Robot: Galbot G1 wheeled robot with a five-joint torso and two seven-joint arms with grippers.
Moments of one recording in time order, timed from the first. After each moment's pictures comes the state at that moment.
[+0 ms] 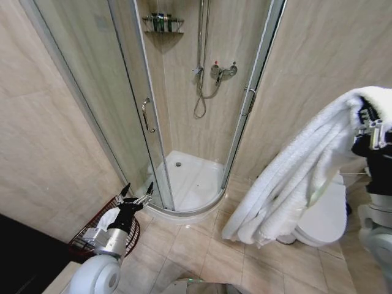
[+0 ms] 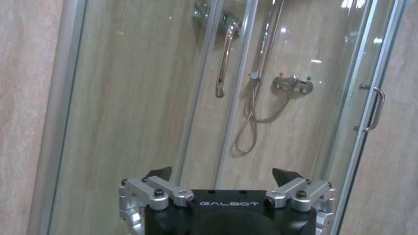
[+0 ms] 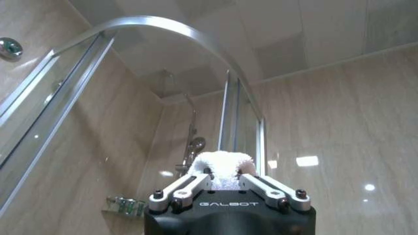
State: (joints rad) left arm 1.79 -1.36 -0.68 -2.38 -0.46 0.07 0.01; right arm -1.44 1.05 1.18 2.50 0.77 0.06 -0.05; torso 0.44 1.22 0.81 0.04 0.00
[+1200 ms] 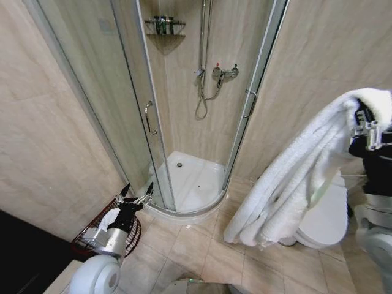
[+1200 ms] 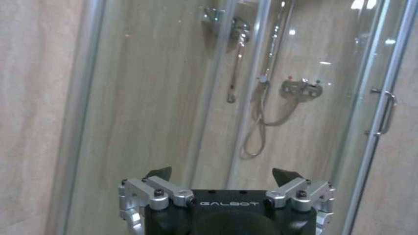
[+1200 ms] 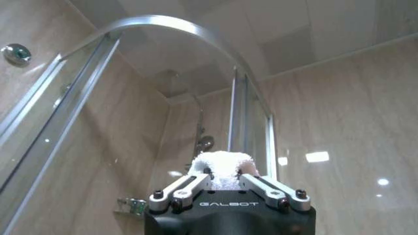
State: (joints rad) left arm 1.79 -1.36 -0.68 -2.38 -0.46 0.07 0.01; right arm -1.44 1.06 1.15 2.50 0.76 0.05 -0.05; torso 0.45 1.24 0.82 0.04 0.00
